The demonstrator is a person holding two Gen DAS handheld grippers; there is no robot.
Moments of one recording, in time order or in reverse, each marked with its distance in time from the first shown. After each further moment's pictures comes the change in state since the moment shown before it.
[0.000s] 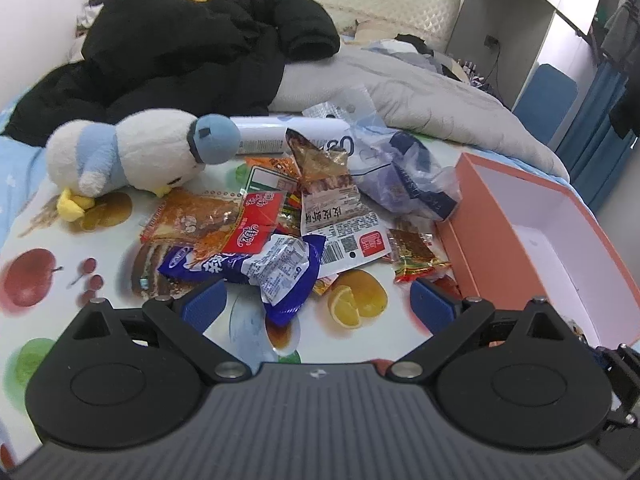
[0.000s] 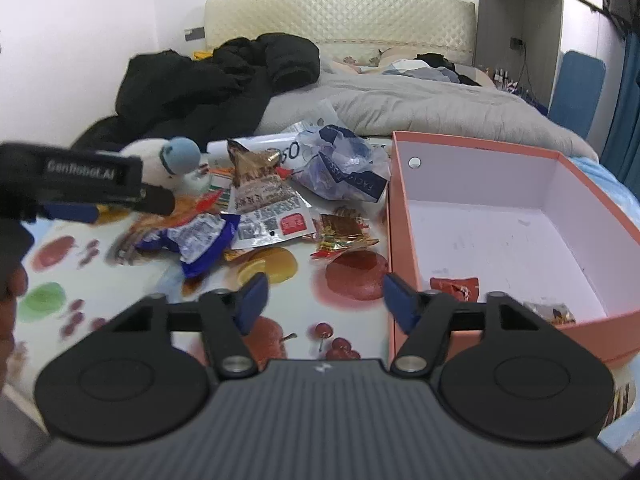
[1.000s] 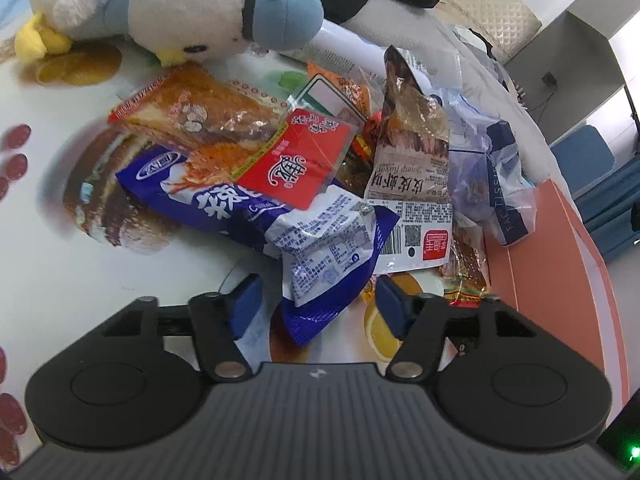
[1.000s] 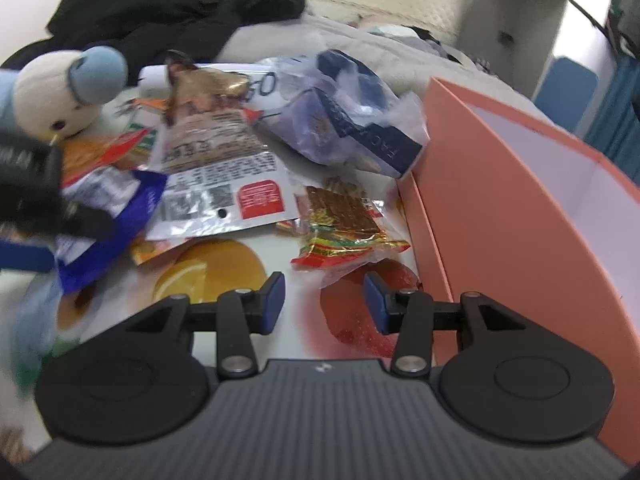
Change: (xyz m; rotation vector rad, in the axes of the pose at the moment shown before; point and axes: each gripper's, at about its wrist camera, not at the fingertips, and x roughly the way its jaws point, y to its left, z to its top) left arm 0.130 0.068 -0.019 -0.372 0.133 -0.082; right arm 0.165 0.036 -0.001 -0.076 0.100 -0.201
